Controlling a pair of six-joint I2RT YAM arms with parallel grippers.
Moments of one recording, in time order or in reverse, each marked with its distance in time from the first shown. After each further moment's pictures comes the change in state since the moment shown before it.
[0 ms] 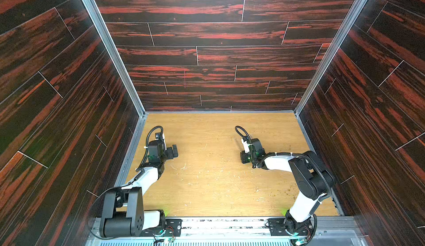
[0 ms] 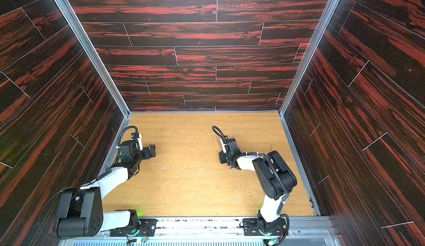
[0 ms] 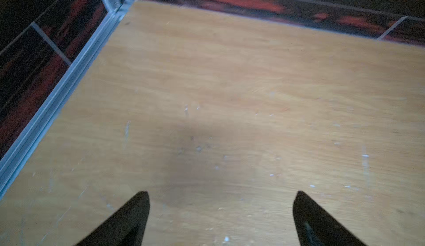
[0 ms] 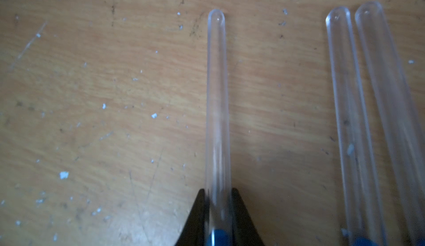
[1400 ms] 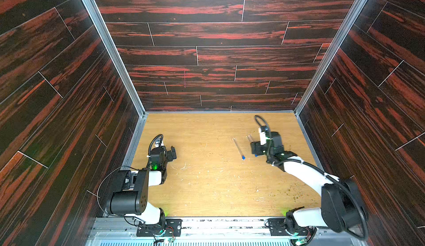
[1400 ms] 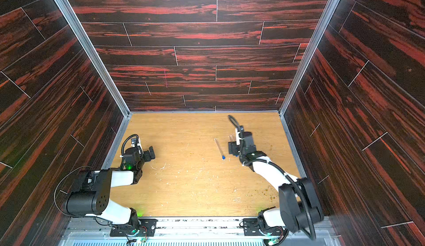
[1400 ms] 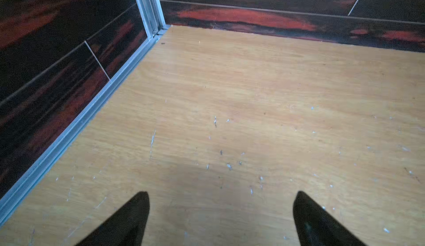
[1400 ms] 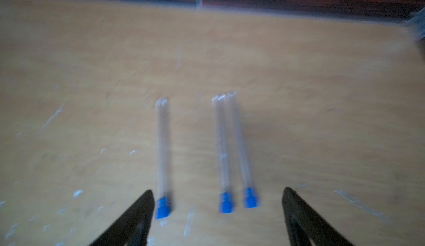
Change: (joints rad) left arm 0.002 0.197 -0.144 0.507 -0.121 0.046; right arm -0.160 -0.420 -0.044 -0.148 0.113 -0.088
